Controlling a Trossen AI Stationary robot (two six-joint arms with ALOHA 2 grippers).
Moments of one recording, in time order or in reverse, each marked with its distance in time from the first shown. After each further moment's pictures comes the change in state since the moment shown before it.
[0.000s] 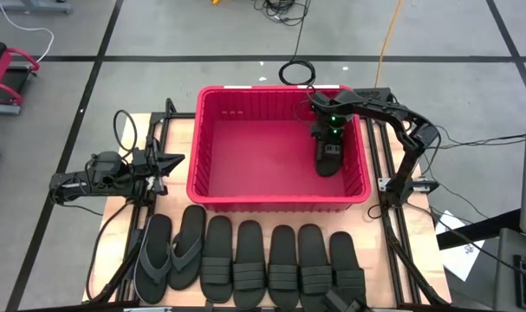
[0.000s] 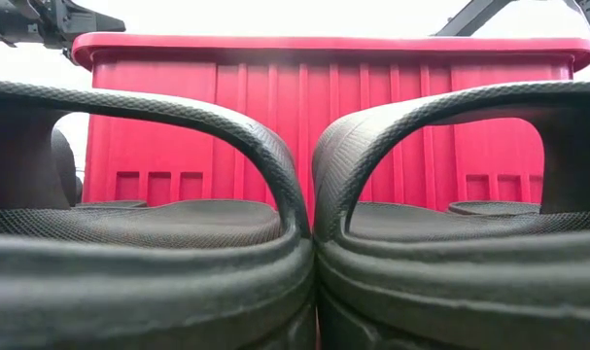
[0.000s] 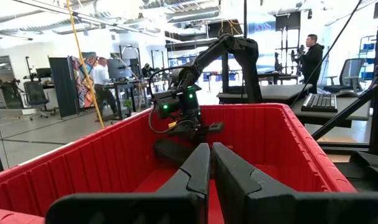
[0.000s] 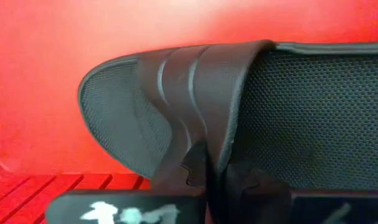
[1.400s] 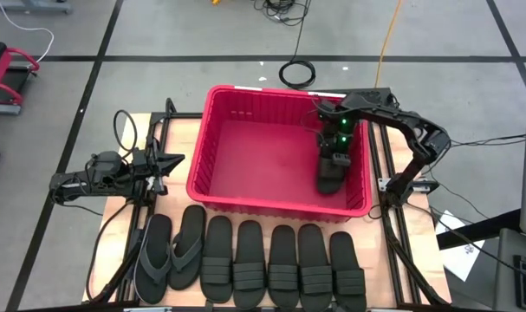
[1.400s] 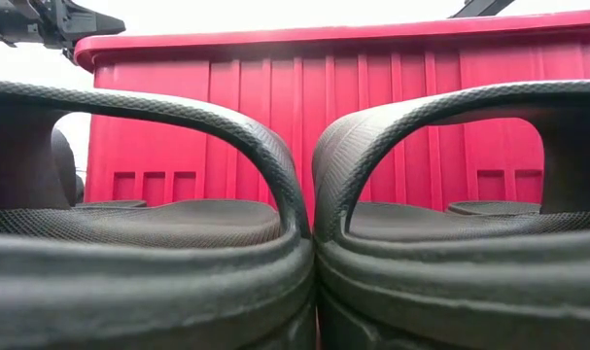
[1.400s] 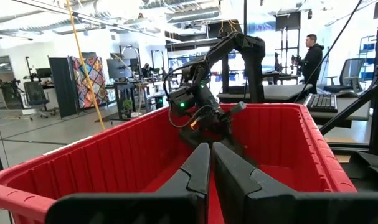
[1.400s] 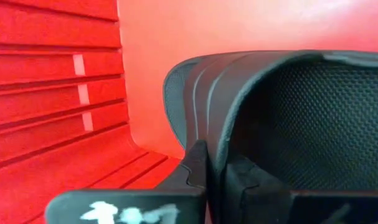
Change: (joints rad) left arm 0.000 0.000 0.000 0.000 0.000 0.000; right arm 0.039 -0.132 -0.039 -0.231 -0.428 0.007
